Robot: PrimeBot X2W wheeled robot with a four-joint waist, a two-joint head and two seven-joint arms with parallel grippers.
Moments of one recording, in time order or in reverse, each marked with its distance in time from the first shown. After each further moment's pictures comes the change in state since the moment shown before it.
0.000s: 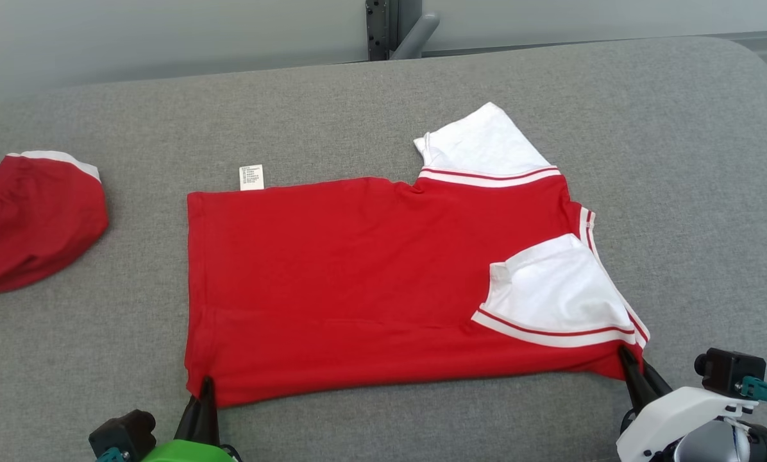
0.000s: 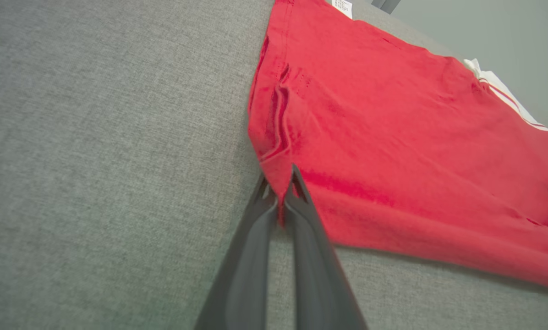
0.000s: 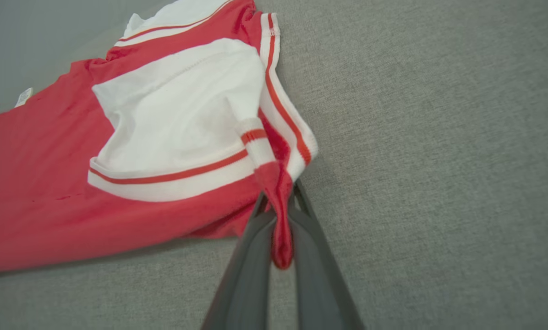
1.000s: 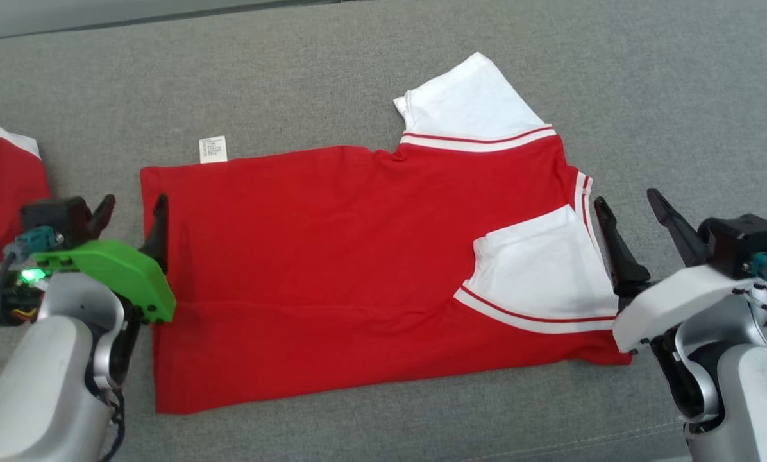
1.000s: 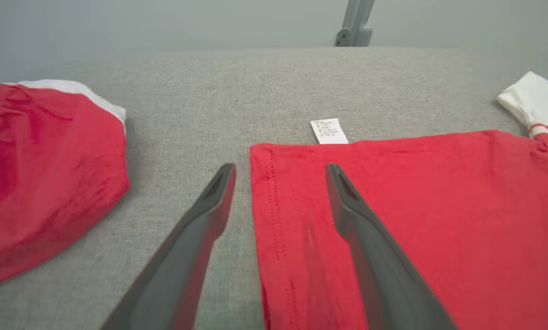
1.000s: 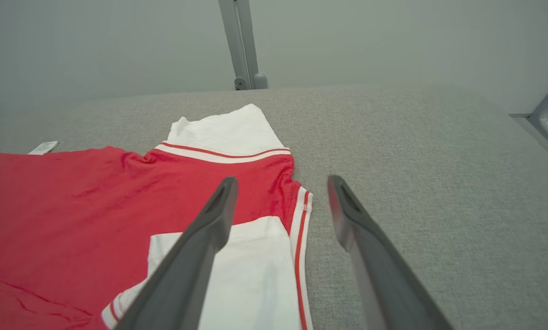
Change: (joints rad) left arm -0.489 0.217 -0.050 0.059 0.119 -0.040 0.284; right arm -0.228 -0.063 0.069 -0.235 -0.176 -0.001 0.066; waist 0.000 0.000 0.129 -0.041
